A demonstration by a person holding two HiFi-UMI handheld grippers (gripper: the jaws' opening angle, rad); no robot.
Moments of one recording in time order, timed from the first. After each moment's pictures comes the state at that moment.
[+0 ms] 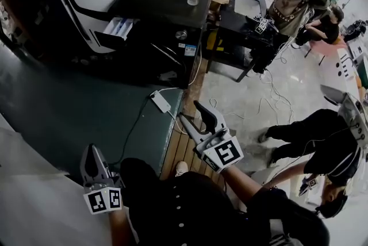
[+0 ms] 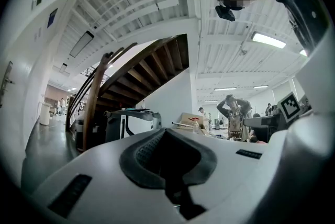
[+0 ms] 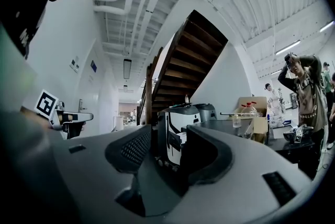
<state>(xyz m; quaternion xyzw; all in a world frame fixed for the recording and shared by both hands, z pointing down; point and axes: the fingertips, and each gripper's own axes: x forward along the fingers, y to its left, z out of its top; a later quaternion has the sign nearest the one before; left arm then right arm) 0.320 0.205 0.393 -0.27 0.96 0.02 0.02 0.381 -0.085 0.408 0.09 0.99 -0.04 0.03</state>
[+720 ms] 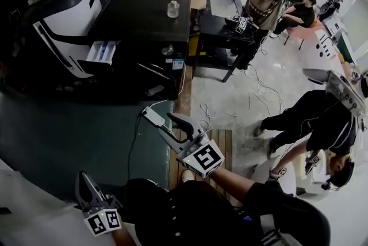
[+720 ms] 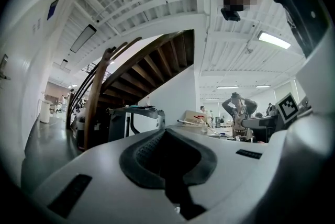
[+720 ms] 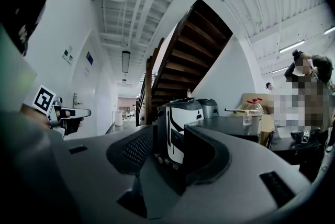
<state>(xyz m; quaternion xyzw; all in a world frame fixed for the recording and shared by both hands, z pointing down) 0.231 0.254 0.392 -0.27 0.96 0.02 0.00 0.286 -0.037 0.406 0.08 1.00 -0.03 0.00</state>
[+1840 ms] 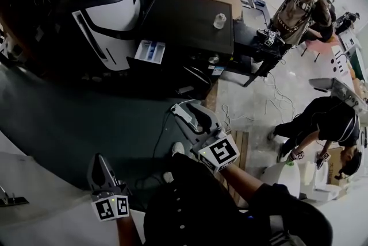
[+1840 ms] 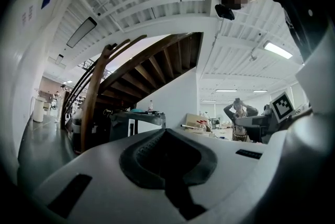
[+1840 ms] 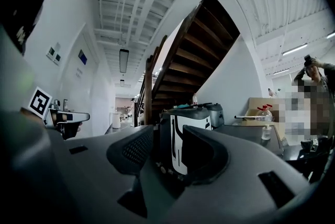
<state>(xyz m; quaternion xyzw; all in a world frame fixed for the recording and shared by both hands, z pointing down) 0.119 0.339 0.302 -0.30 0.95 0.03 -0.01 0.171 0.063 0.312 0.07 1.00 -0.02 -0.02</state>
